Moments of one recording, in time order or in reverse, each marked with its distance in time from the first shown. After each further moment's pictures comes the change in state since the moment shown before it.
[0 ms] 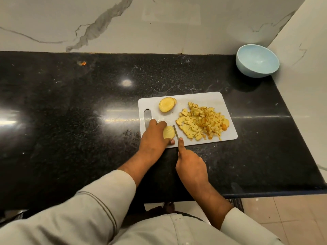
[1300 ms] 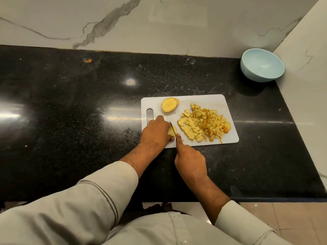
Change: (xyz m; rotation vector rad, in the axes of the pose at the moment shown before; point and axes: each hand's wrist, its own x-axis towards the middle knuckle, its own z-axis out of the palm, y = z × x) left_hand 0.009 0.018 -0.016 0.309 -0.112 0.023; right_hand 0.019 0.003 0.001 -0.089 0.053 -0.120
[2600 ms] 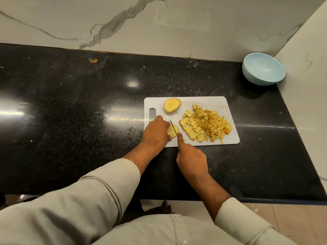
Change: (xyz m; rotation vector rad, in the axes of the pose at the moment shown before) left_hand -0.007 -0.003 0.000 -0.082 0.043 -0.050; right_hand 0.000 0.000 -0.004 -0.073 0.005 -0.035
